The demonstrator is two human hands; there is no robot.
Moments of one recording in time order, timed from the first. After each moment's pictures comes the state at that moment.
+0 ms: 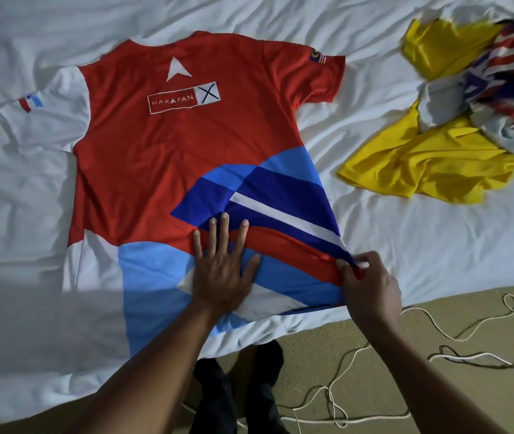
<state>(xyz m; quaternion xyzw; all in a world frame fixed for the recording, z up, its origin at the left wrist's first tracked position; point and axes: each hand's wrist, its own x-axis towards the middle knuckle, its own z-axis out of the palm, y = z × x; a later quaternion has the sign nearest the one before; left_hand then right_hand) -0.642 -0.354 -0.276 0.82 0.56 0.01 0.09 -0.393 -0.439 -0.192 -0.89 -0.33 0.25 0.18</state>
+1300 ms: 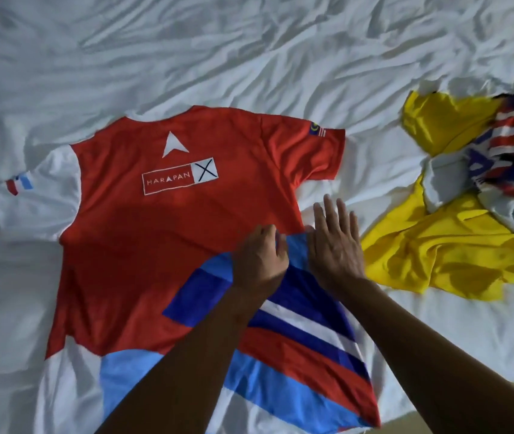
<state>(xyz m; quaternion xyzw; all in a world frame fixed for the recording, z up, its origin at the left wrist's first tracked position) -0.525 -0.171 -0.216 0.74 0.59 0.20 0.24 -0.367 -0.201 -0.211 -0.76 -0.64 0.08 0.09</state>
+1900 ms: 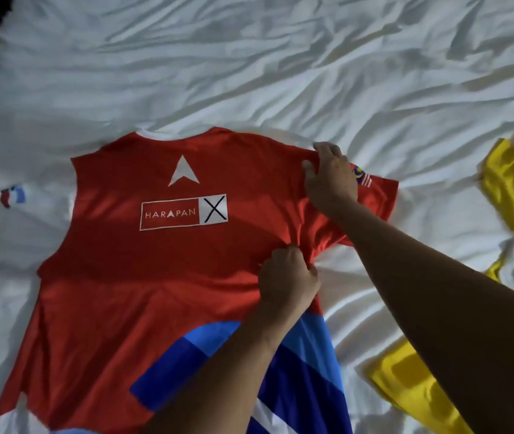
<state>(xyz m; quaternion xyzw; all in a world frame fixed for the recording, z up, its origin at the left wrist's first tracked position) -0.451 -0.061 -0.224 0.63 0.71 0.03 0.30 -0.343 0.083 -0.231 -0.74 -0.61 0.23 0.20</state>
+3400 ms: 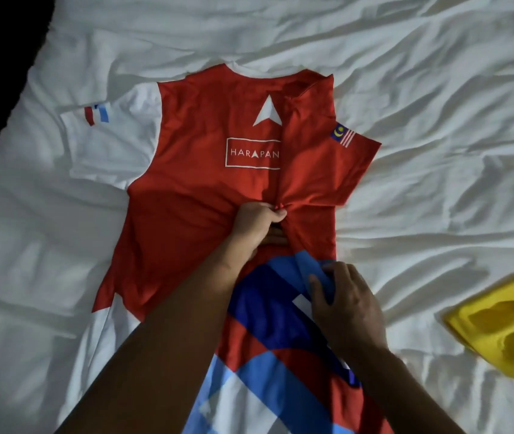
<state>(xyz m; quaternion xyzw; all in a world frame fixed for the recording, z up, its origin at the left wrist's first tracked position) -0.648 -0.069 -0.258 0.21 0.65 0.27 0.68 -0.484 -0.203 -0.224 -0.72 -0.62 0.26 0.15</state>
